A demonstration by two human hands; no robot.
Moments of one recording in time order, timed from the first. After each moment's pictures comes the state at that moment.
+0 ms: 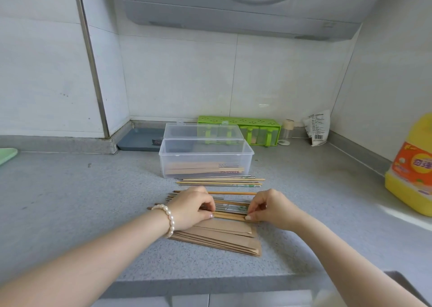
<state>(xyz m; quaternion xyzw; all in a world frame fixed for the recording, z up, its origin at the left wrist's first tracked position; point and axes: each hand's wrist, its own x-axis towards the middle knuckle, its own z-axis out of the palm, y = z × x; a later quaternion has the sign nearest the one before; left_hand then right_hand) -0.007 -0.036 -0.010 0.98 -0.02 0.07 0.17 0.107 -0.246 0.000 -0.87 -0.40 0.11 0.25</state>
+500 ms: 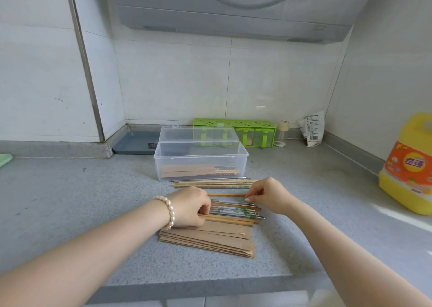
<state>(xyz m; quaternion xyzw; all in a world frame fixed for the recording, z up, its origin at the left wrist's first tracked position) 0.001 -0.043 0.013 1.00 -0.07 0.00 0.04 0.137 -0.239 0.006 -0.89 -0.35 0.08 0.28</state>
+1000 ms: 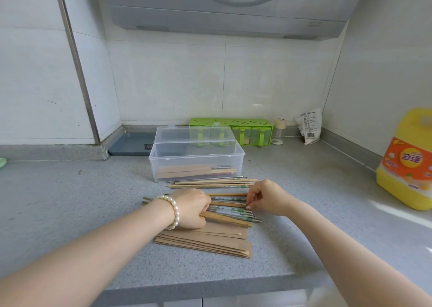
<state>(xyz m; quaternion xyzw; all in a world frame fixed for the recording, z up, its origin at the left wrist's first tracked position) 0.014 -0.050 0.012 1.00 -0.05 -0.06 -0.05 0.142 -0.248 0.003 -0.89 -0.39 0.09 0.22</state>
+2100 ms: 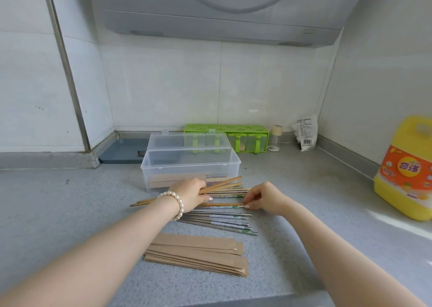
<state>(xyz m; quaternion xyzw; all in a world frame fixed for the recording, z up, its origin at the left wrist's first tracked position) 0.064 -0.037 0.015 0.99 0.06 0.05 0.07 0.183 -0.241 -0.004 -0.89 -0.33 0.14 0.30</state>
